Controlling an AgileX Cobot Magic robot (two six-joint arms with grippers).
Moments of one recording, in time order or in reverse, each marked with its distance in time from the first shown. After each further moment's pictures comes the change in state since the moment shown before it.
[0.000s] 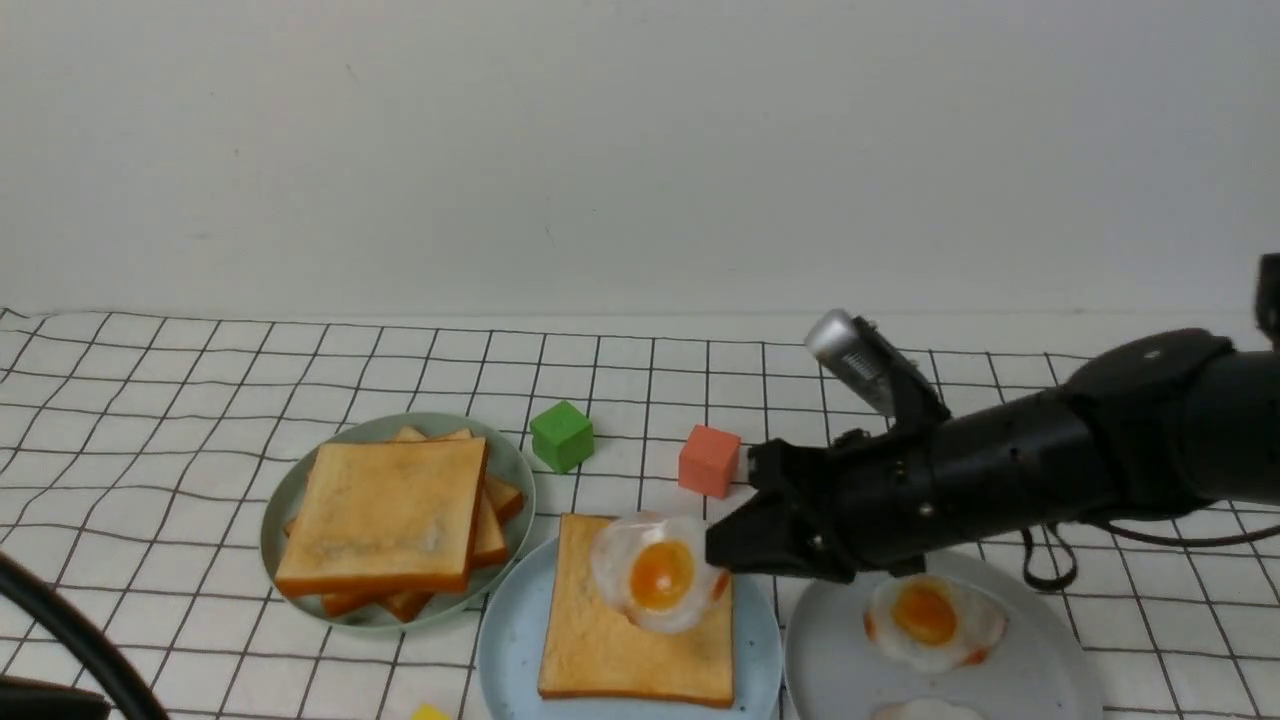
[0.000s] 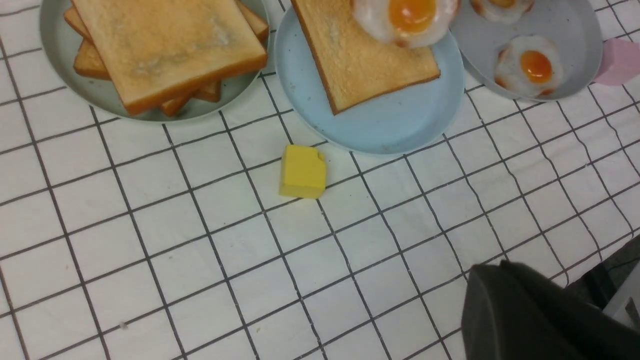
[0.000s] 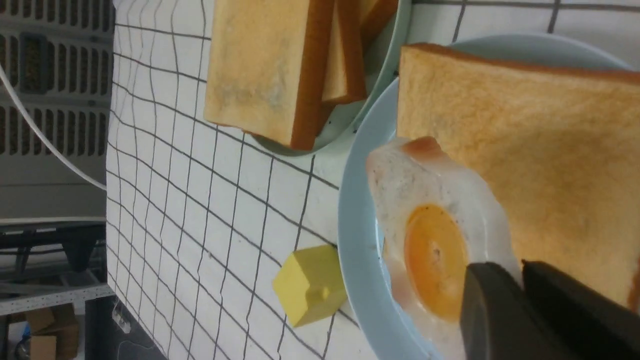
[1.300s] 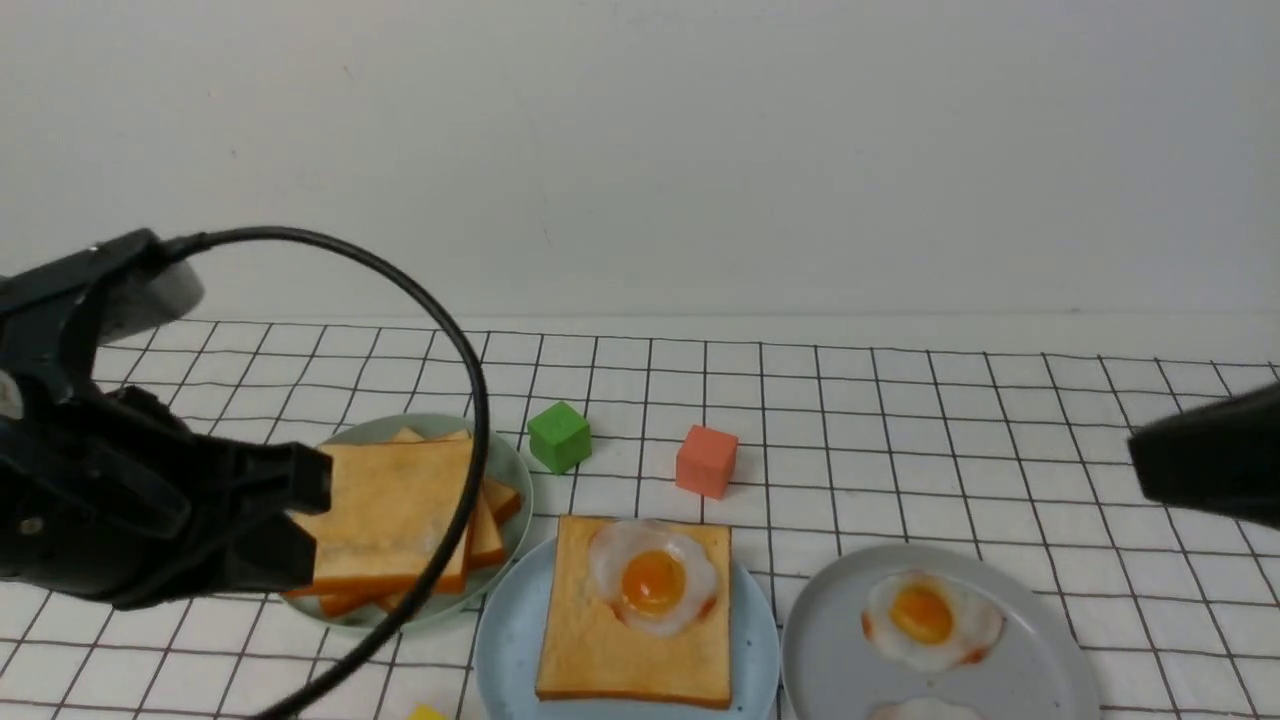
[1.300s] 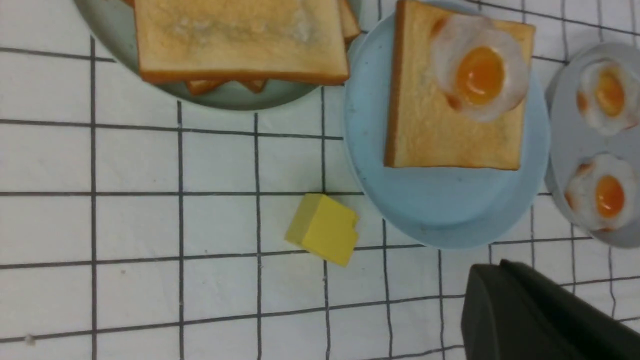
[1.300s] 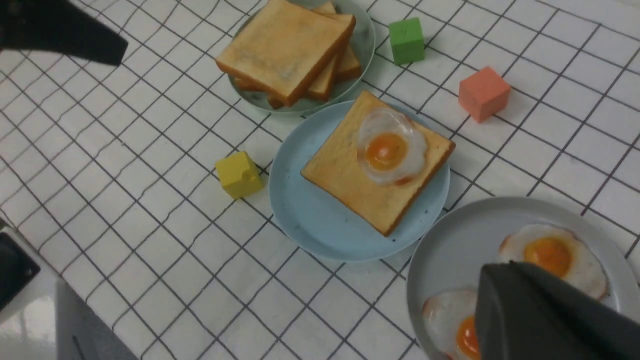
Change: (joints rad) right arm 0.005 -0.933 -0.042 -0.943 0.321 0.417; left arm 0.031 0.466 0.000 0.012 -0.294 -0.323
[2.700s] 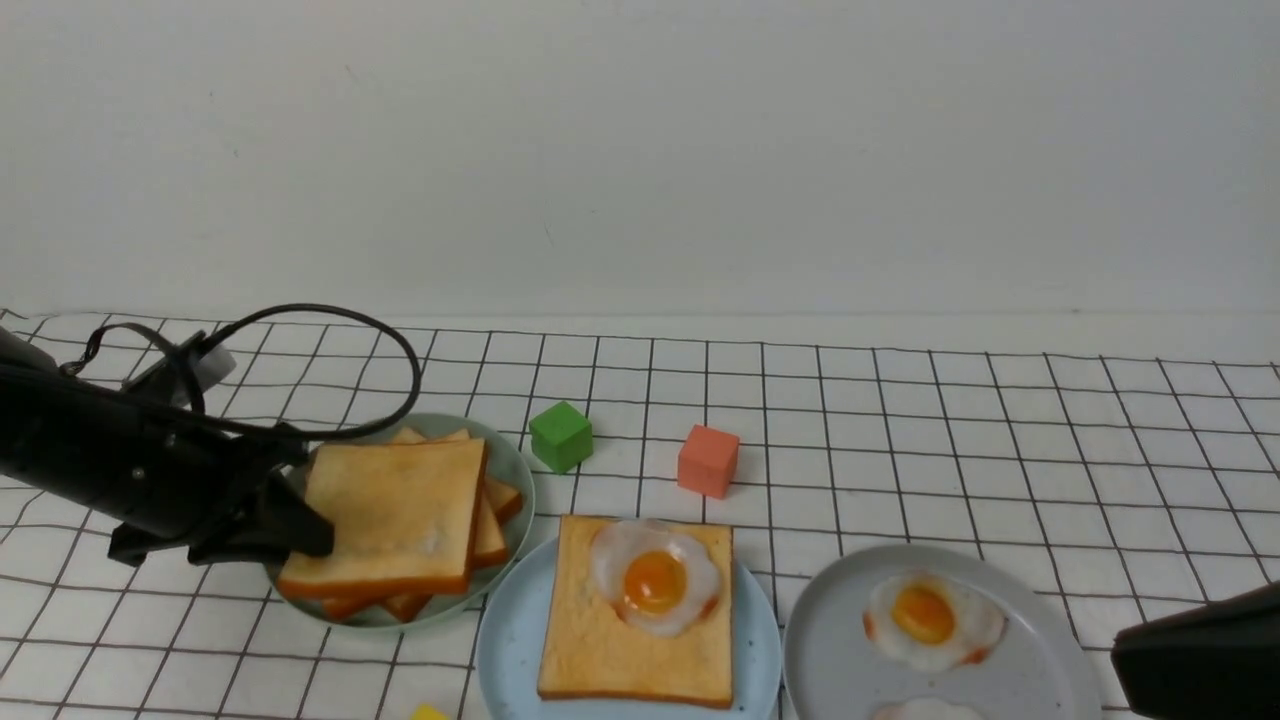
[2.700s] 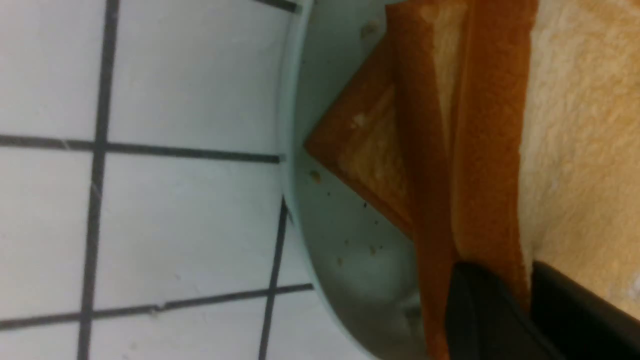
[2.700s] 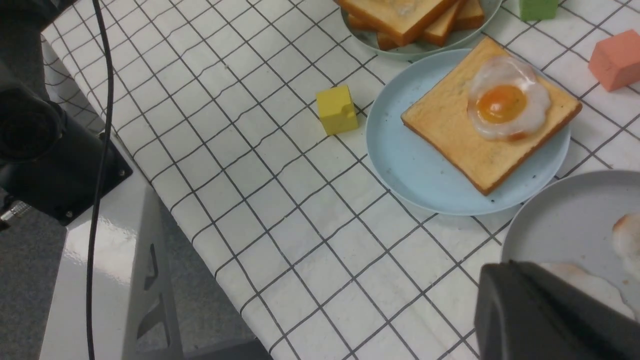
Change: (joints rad) right arm 0.000 -0.106 0.163 0.197 0.038 -0.220; left arm 0.430 0.748 -0.148 -0.521 -0.051 0.762
